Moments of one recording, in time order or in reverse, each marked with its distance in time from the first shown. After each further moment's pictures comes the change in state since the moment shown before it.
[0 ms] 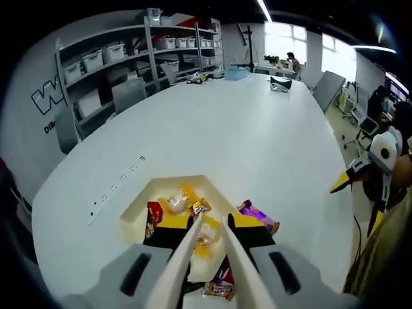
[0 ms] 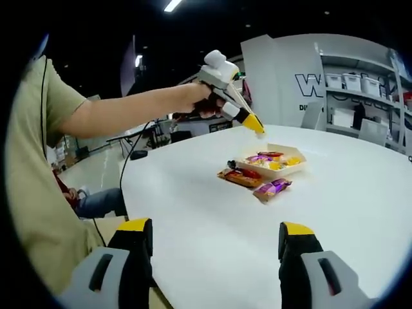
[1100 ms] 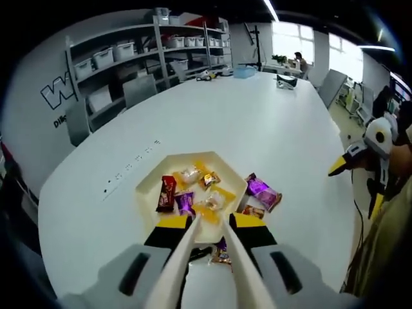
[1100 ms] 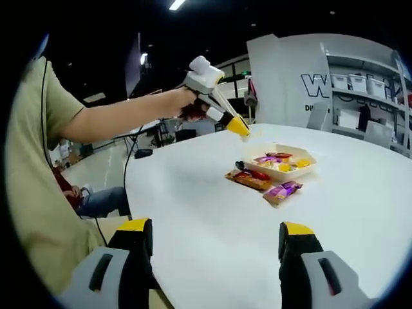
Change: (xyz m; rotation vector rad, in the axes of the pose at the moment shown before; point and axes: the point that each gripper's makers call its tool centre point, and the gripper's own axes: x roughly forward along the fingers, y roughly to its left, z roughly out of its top) left arm -0.040 0.010 -0.047 -0.024 0.003 0.054; right arm 0.012 0.013 0.002 -0.016 0.008 0.031
